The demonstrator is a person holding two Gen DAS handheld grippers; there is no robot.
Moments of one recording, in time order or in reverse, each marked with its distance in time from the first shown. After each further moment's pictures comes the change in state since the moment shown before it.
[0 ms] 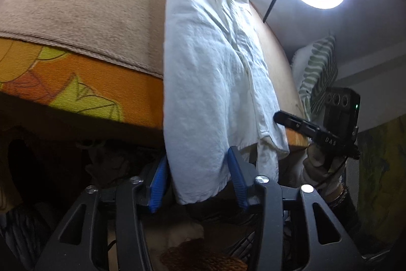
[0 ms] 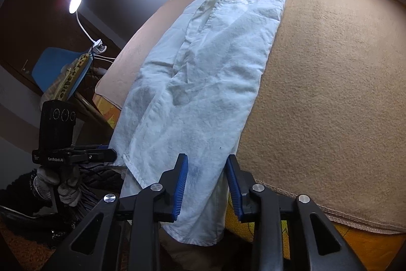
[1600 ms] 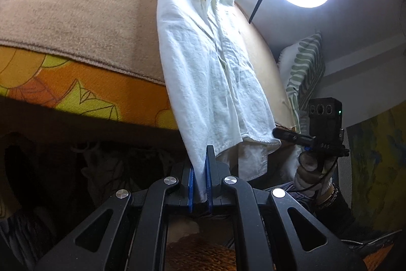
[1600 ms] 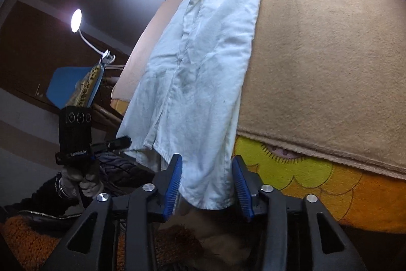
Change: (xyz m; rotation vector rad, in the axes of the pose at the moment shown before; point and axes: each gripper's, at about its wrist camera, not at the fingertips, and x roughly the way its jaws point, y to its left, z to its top) left arm -0.010 -0.006 0.005 0.025 -0.004 -0.068; right arm -0.011 -0.020 -0.026 0.152 0.068 0.150
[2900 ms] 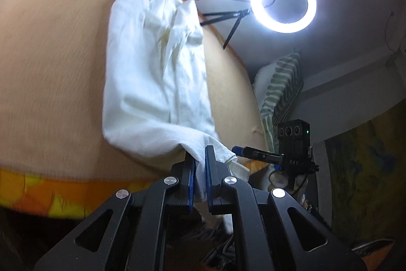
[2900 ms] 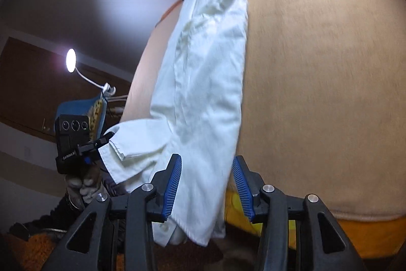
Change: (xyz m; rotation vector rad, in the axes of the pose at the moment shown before) left arm -0.011 -0.028 0.071 0.000 -0.031 -0.128; right arm -0.028 -0.029 0.049 0.139 -0.060 0.047
